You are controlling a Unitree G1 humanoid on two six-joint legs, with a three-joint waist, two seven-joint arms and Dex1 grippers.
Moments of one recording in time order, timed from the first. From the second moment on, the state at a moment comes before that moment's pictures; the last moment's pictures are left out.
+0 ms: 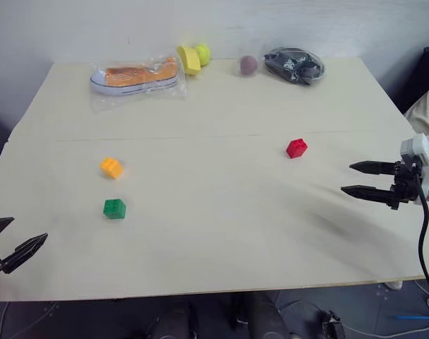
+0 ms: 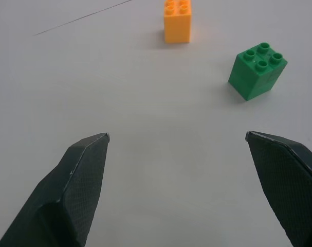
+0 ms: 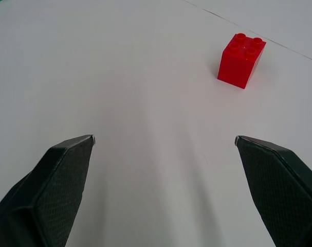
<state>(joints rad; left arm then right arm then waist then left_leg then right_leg) 0.46 0.79 0.93 -0.19 -0.55 0.43 -0.90 -0.54 -1.01 -0.17 0.56 0.41 0.29 1.44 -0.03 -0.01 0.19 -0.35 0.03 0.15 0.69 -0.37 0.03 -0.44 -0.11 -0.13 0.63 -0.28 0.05</state>
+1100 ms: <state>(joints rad) 0.21 0.89 0.74 -0.39 -0.73 0.65 -0.90 -0.55 -0.82 -0.20 0.25 0.41 0.47 1.00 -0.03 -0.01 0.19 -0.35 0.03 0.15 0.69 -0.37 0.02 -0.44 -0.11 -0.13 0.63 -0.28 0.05</state>
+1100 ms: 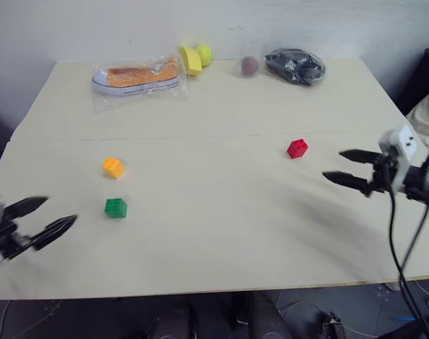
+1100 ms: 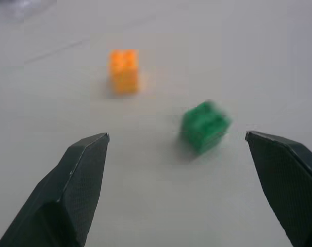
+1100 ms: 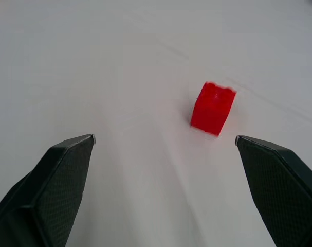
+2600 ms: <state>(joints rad) -0.38 1.02 0.09 -0.47 -0.80 0.69 -1.17 -0.48 -0.76 0.12 0.04 0.38 0.21 1.47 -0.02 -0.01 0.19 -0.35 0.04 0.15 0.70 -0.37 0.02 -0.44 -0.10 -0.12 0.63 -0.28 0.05</state>
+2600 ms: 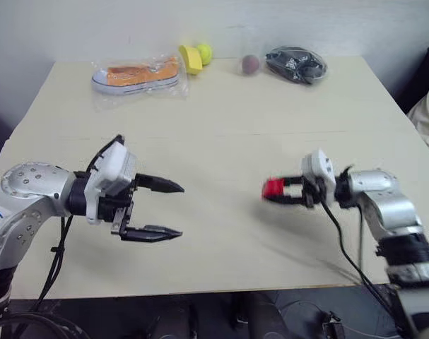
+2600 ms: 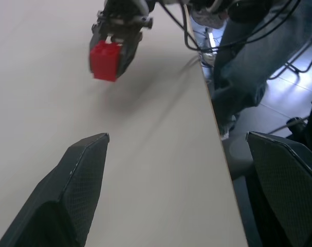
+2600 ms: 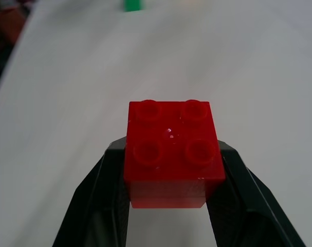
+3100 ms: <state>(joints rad) -0.34 1.00 0.05 -0.49 -0.74 0.63 -1.20 -0.43 -0.64 0.27 0.10 0.20 0.00 1.38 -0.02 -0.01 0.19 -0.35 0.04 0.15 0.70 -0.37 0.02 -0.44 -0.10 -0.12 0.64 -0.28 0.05</state>
